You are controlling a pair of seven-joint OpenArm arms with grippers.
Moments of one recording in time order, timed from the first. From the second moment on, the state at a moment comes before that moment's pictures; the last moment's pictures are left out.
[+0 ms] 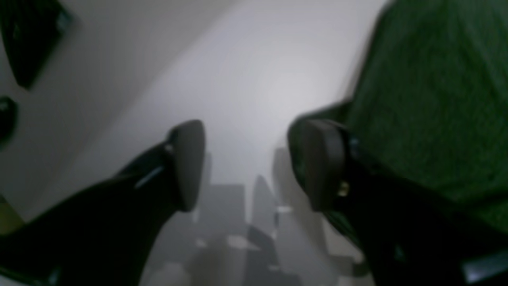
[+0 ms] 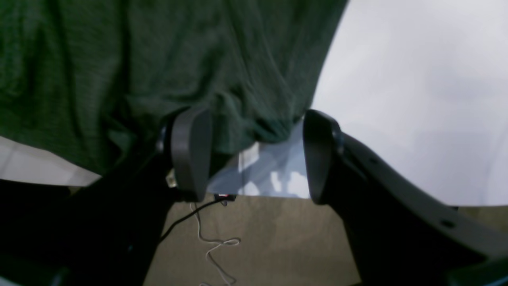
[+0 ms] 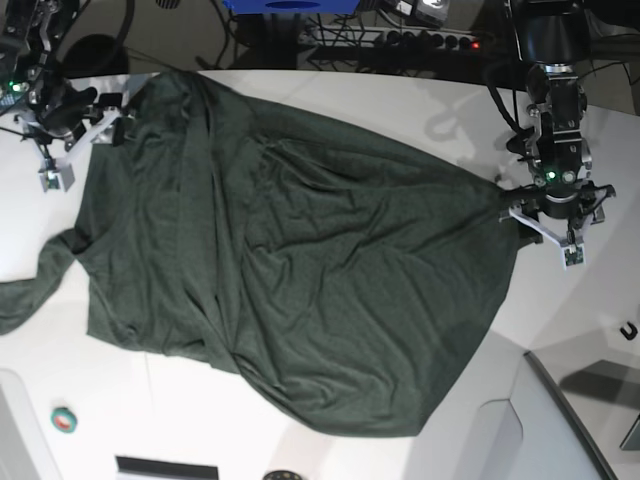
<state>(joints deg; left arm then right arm) 4.0 -16.3 -14.1 74.1 -0.1 7.4 26.9 -21.6 4.0 24.5 100.3 15.2 21.5 -59.3</state>
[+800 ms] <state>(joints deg) 4.3 -22.9 -14.3 68.2 -39.5 3.9 26.2 -23.2 1.8 24.6 100.2 15.4 21.5 -55.2</state>
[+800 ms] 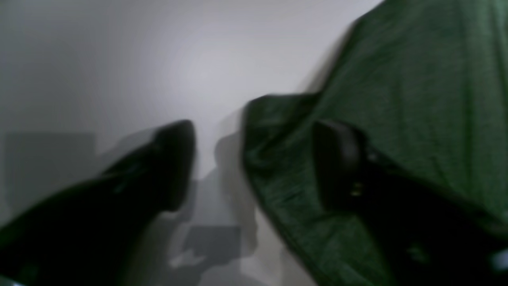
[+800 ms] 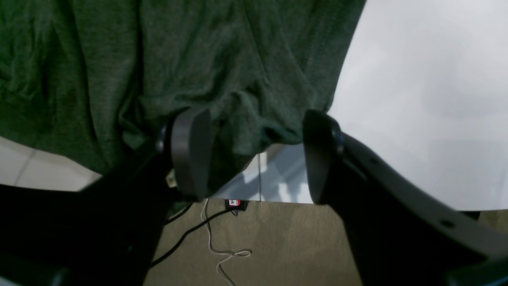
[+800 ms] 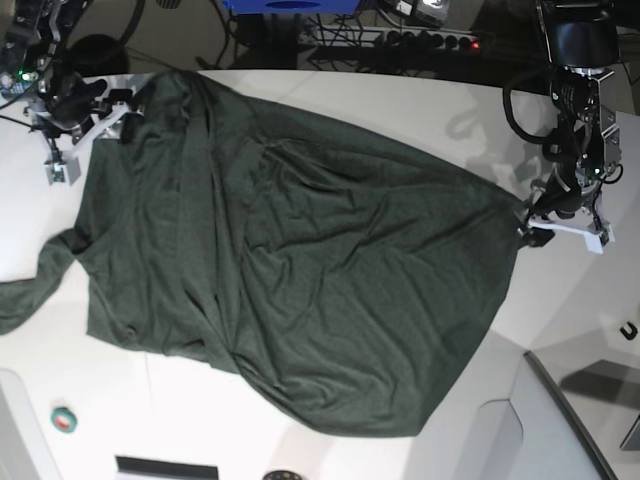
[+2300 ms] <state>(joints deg) -3.2 -17.4 -14.5 55.2 -39.7 -4.3 25.1 -12.0 0.0 39.2 78.3 27.0 33.3 -56.8</state>
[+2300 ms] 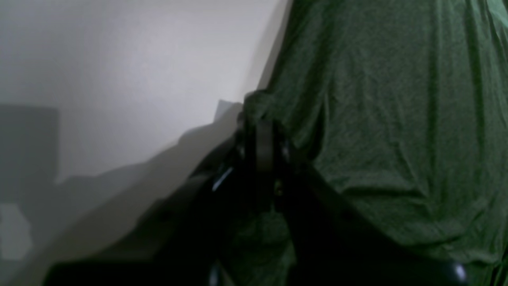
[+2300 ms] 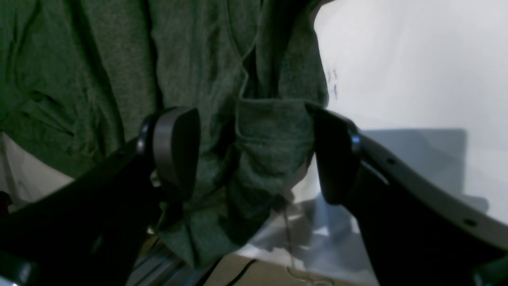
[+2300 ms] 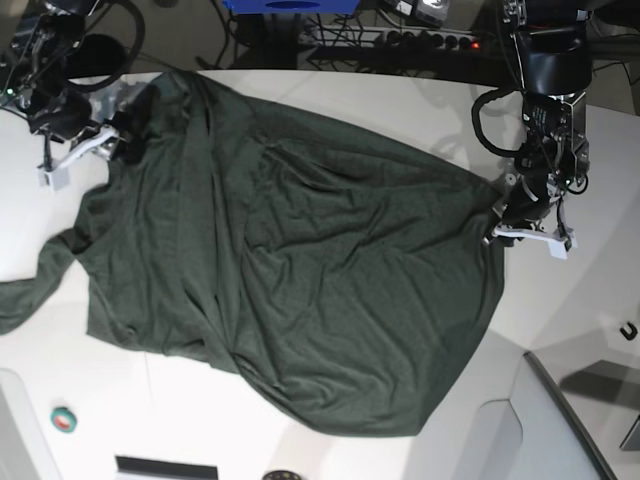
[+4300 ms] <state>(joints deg) -19.9 -12.8 -14.9 85.7 -21.6 4.7 32.4 21.2 21.5 24.8 89.8 21.0 32.9 -78.6</state>
